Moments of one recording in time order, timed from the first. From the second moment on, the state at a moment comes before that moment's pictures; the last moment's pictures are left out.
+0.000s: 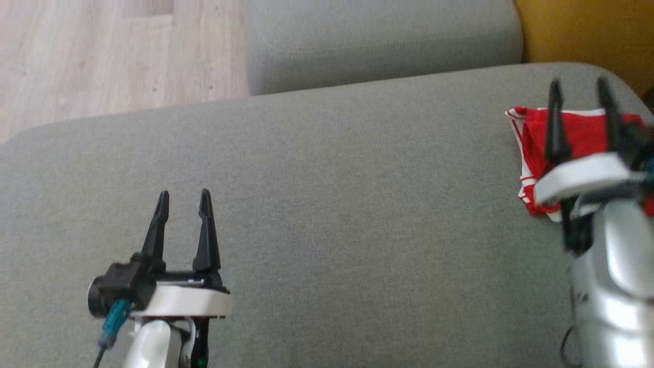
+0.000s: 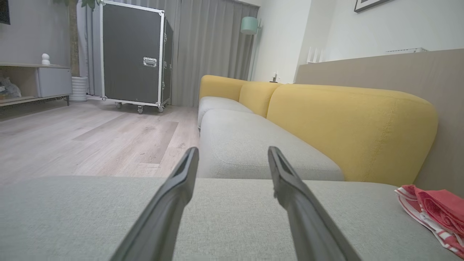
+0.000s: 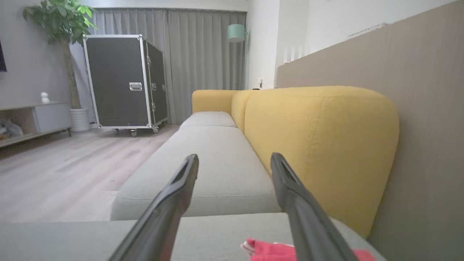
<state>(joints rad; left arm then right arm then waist) -0.13 0.04 -0.13 0.24 -0.25 -0.06 -0.25 -0.49 -0.10 -0.13 0.53 -0.01 0.13 -0.21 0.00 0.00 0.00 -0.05</state>
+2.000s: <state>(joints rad) 0.02 0.04 -0.09 0.33 -0.39 -0.03 -0.25 -0.03 -0.04 -0.01 0.43 0.22 0.13 -0.25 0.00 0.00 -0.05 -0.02</state>
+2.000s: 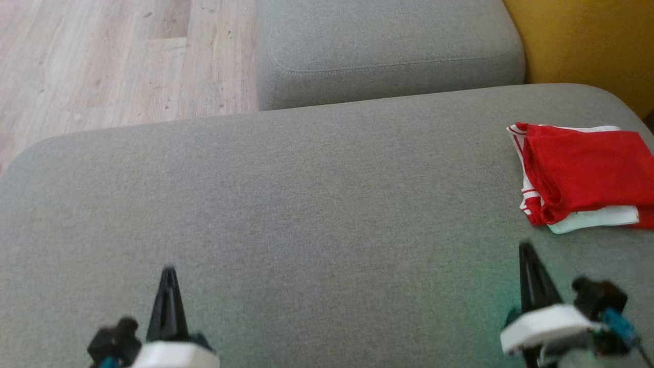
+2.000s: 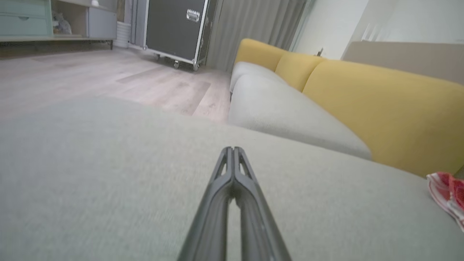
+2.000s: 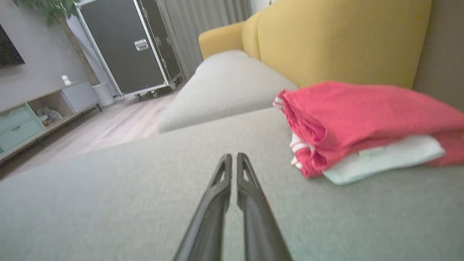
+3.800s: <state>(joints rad) 0.01 0.04 -0.03 0.32 -0.90 -0.07 -0.10 -0.02 -0.04 -0.06 0.38 0.80 0.13 -0.09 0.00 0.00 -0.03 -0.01</state>
